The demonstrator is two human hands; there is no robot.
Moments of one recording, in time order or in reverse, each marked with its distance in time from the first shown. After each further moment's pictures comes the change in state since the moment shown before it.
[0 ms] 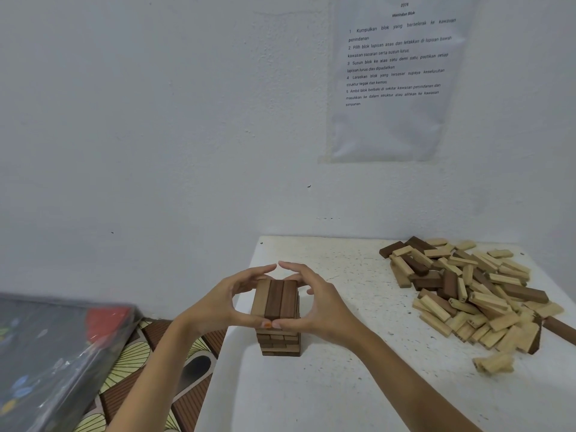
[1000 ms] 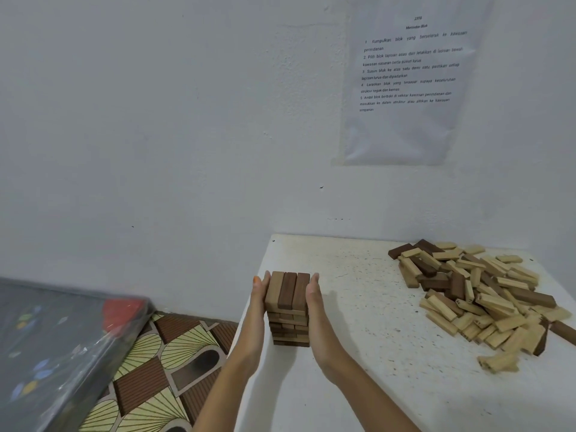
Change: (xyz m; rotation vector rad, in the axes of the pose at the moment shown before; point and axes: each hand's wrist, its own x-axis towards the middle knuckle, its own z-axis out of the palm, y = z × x) left_hand -0.023 0.012 0.086 -0.585 0.440 -0.258; right_hand -0.025 -0.004 0.064 0.559 0.040 0.374
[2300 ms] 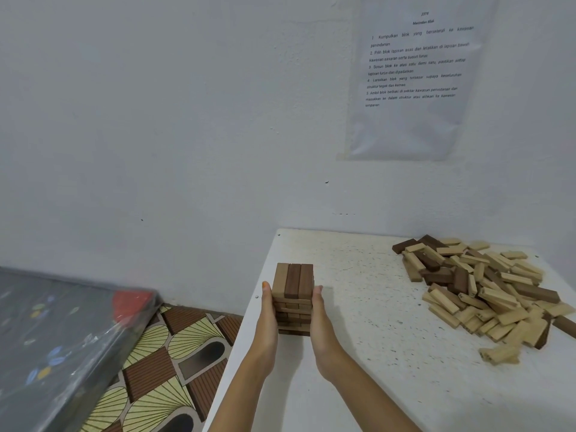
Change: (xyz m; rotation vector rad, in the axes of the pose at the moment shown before) left_hand -0.008 -0.014 0.018 -0.174 0.151 -0.169; right_hand -0.003 0.011 0.011 0.123 0.161 0.156
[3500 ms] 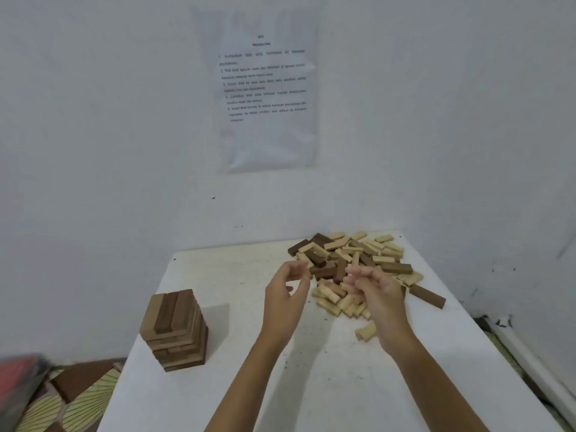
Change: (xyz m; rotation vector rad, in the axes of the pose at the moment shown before) left_hand -0.030 0.015 0.197 0.360 -0.275 0.553; right_hand -0.070 -0.076 -0.248 0.056 0.536 -0.404
